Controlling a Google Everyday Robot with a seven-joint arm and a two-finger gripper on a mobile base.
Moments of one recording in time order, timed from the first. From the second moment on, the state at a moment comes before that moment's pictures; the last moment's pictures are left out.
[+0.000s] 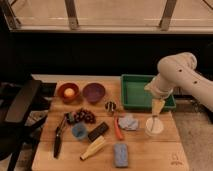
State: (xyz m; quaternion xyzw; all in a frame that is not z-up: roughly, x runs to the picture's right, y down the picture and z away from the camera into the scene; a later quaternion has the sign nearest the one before) arm 0.235 0.064 0.705 -0.27 -0.06 -0.02 0.96
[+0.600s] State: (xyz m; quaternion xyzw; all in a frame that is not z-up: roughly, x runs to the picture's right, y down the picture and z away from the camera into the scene) arm 0.235 0.064 0.705 -0.27 -0.06 -0.02 0.96
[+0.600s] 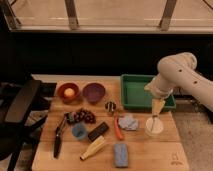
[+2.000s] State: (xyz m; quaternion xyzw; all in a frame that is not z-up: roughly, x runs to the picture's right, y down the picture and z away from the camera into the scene) arm 0.203 0.081 0.696 -0.28 -0.08 -0.12 0.95
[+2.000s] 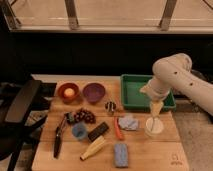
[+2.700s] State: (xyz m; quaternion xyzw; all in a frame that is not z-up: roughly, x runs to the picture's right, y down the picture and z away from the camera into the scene) arm 0.080 0.142 0.686 -0.31 -0.24 -0.24 0.89
